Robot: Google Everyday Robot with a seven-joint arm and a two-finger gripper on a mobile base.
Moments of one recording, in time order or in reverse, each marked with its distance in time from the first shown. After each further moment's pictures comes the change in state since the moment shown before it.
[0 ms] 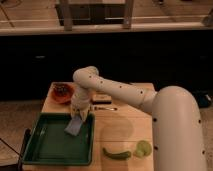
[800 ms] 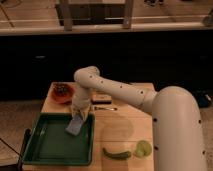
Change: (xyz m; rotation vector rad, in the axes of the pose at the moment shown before) arm 0.003 0.003 -0.001 0.001 0.000 0.002
